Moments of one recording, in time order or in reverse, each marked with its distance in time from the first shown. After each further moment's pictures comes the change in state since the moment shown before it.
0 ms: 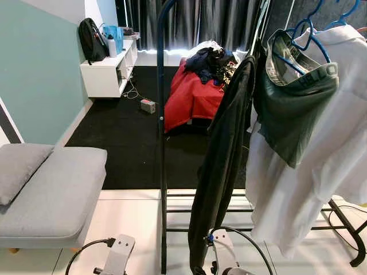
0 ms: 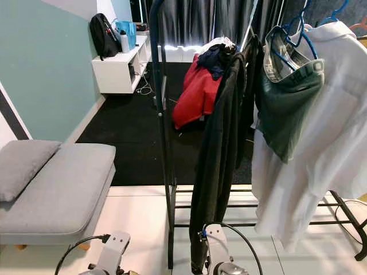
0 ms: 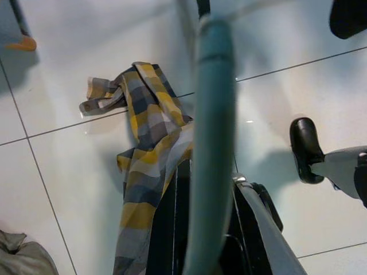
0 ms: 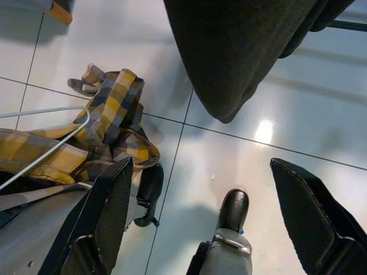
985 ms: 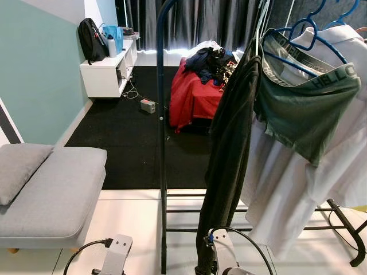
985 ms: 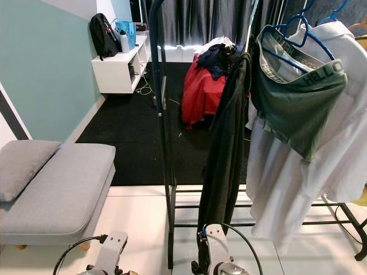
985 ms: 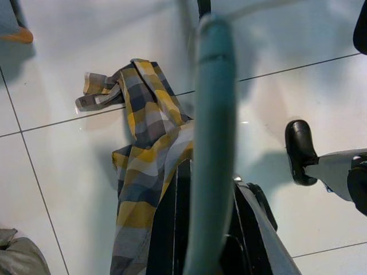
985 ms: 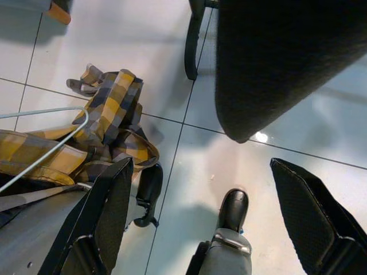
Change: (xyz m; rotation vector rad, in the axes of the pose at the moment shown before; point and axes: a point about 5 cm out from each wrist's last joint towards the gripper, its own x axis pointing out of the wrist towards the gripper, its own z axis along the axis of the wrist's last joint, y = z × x) left arm 0.000 0.002 -0.001 -0.044 0.006 -0.007; right arm 0.000 -0.001 0.000 0.003 0.000 -0.006
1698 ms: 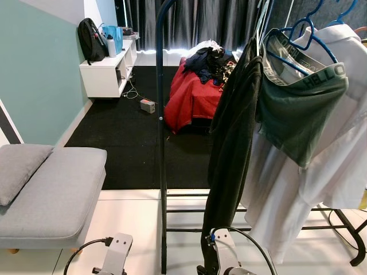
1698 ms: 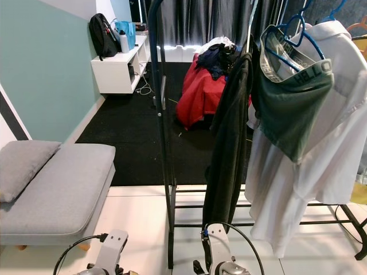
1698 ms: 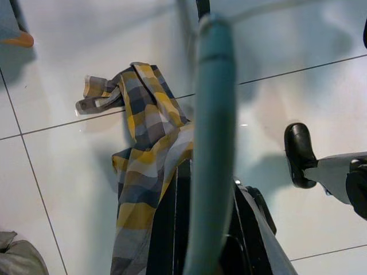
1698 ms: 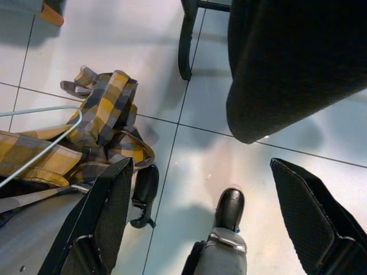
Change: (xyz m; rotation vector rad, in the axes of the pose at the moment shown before) left arm 0.000 0.000 0.003 -0.002 -0.008 -0.003; right arm -0.001 -0.005 0.001 0.004 0.000 -0.021
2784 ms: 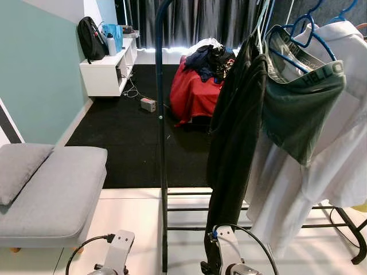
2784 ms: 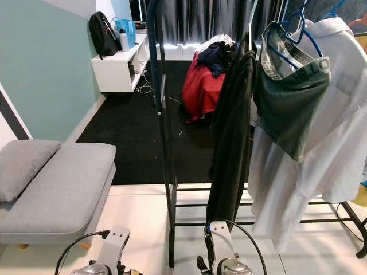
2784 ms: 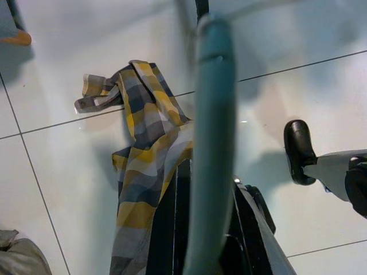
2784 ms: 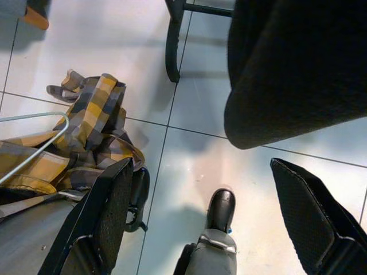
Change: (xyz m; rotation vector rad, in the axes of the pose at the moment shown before) left arm 0.001 -0.001 0.007 0.008 0.005 -0.002; right arm -0.001 -0.006 0.006 -0.002 -0.014 -0.045
